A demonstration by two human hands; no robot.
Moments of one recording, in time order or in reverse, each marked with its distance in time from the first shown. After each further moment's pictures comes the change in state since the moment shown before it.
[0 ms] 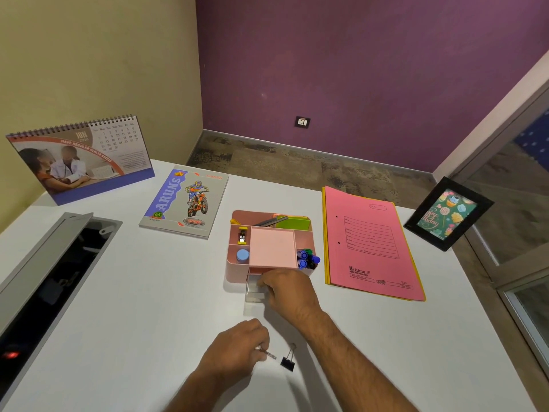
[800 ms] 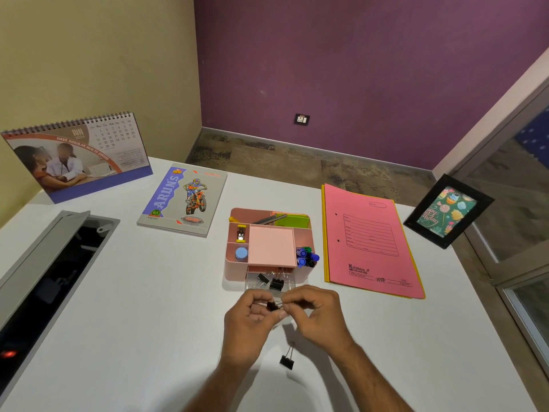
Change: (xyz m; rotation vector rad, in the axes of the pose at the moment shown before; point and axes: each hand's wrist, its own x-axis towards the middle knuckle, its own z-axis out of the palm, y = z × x) left_hand 0.030 0.037 -0.001 -0.991 0.475 -0.461; right_hand -0.062 0.029 0.001 0.614 0.387 0.018
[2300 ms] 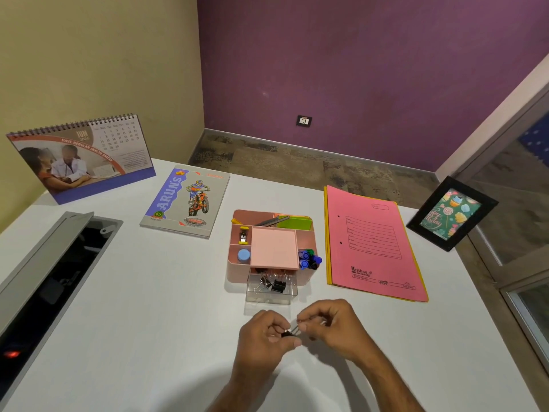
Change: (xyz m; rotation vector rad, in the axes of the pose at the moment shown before) left_hand -0.017 -0.015 0.019 0.098 -0.064 0.034; right_hand -0.008 0.016 -0.032 0.147 -0.280 0.412
